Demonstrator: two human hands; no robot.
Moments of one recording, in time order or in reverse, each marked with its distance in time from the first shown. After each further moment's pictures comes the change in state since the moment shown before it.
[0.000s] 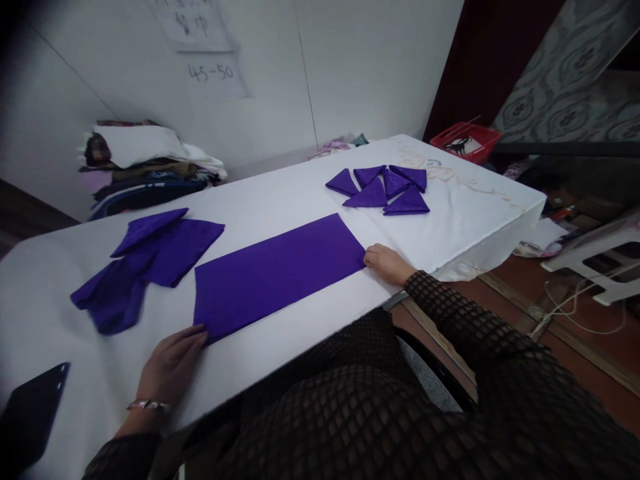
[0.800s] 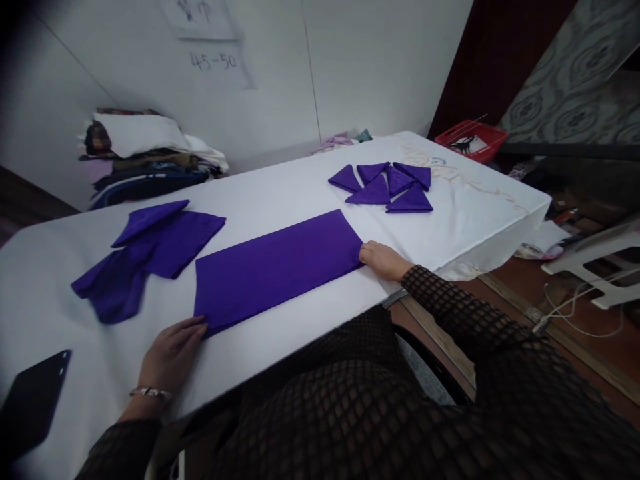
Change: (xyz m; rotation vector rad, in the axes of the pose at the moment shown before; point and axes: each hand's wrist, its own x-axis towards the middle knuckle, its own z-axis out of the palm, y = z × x) left_hand 0.001 0.003 0.000 -0.059 -0.010 -0.075; right_hand 0.013 -0.007 -0.004 -0.049 -0.085 -0.069
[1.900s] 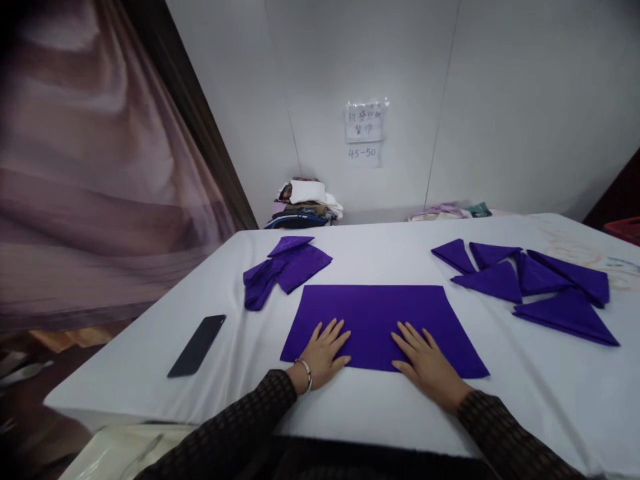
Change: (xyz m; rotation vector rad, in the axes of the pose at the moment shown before) left_hand 0.044 0.100 0.046 0.084 -0.375 0.117; right_hand 0.076 -0.073 0.065 0.218 0.009 -0.061
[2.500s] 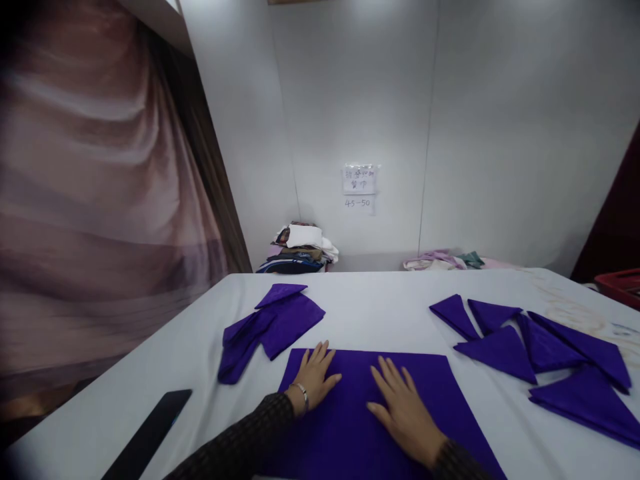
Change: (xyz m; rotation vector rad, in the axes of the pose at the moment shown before) left_hand 0.091 -0.066 -0.026 0.026 0.130 -0.173; right_hand 0.080 0.013 -0.012 -0.100 0.146 0.016
